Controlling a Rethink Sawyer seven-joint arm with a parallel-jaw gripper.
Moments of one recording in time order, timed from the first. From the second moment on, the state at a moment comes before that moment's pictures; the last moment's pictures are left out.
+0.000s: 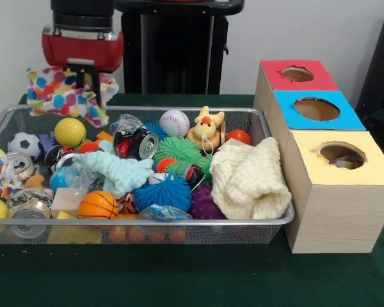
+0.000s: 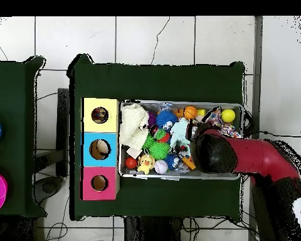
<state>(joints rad) -0.76 -0.83 0.43 1.75 -0.51 0.46 1.76</state>
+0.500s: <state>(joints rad) -0.60 -0.88 0.41 1.75 -0.42 0.48 1.76</state>
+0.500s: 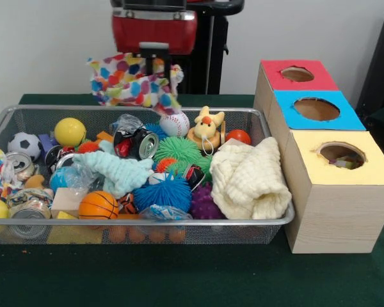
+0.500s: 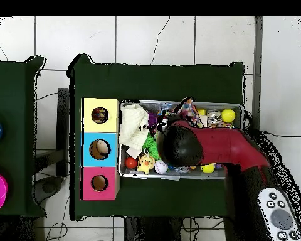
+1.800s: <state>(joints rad) -0.19 -0.77 0.22 1.67 -0.22 0.45 1.76</state>
